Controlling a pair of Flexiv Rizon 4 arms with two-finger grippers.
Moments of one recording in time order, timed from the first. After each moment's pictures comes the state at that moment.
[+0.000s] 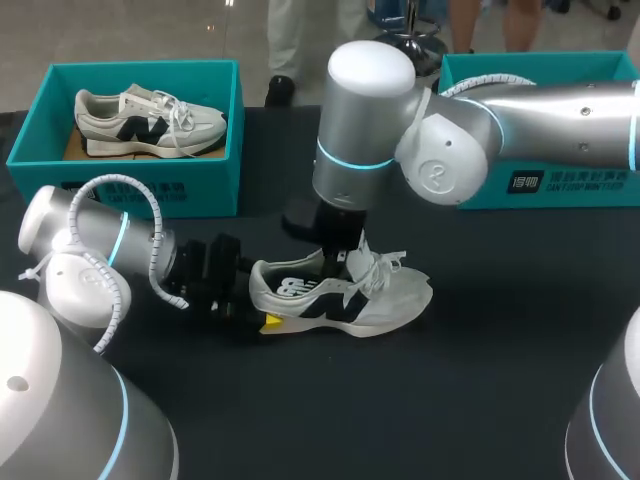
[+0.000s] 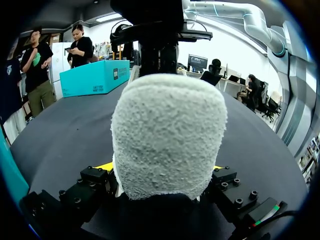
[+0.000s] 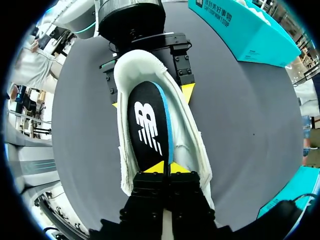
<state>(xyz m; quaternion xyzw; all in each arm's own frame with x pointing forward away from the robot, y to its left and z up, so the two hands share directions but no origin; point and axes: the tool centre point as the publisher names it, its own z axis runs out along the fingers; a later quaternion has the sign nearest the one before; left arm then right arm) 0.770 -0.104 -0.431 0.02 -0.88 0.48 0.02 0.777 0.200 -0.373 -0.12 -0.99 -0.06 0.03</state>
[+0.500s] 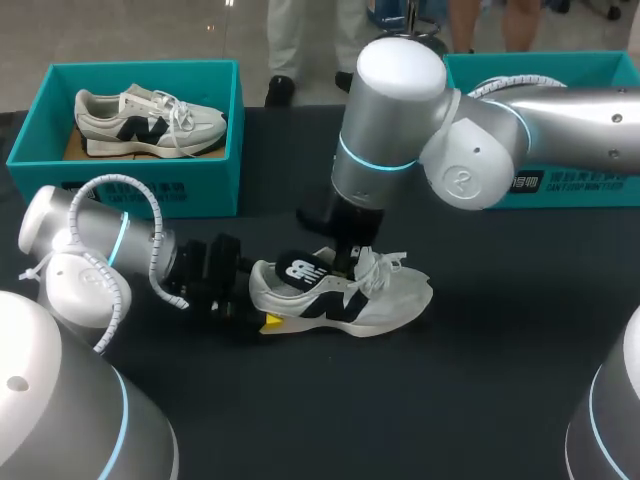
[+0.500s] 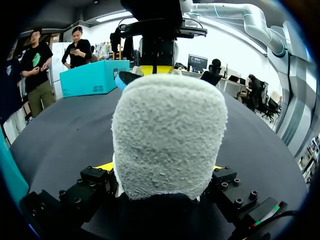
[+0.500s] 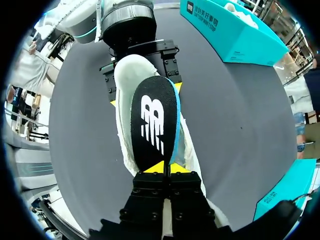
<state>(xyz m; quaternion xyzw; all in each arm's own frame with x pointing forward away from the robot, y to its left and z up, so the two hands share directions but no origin) 0.770 -0.104 -0.431 0.02 -0.88 0.48 0.02 0.784 0.185 -0.359 -0.13 -0.99 -0.09 0.00</state>
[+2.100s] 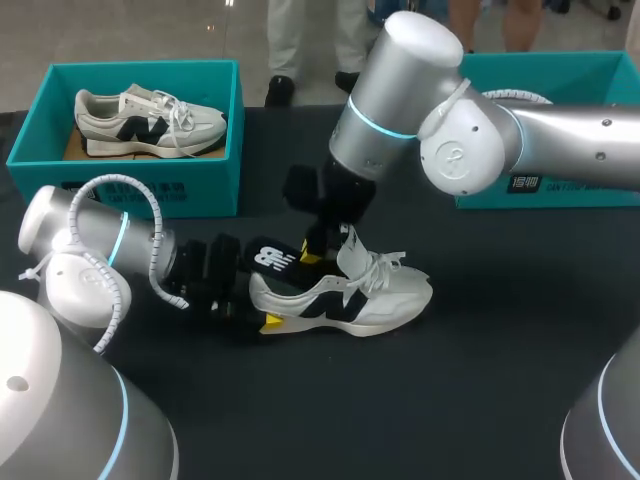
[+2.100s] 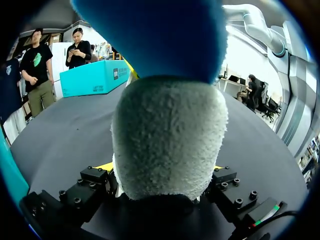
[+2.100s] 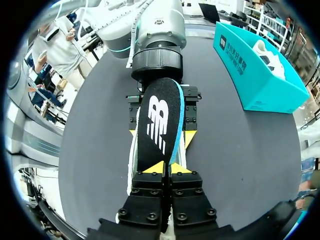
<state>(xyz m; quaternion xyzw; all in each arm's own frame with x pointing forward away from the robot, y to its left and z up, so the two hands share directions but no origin) 0.770 -0.104 -0.432 0.02 -0.88 0.48 0.02 0.799 0.236 -0.342 0.00 -0.98 -0.20 0.06</state>
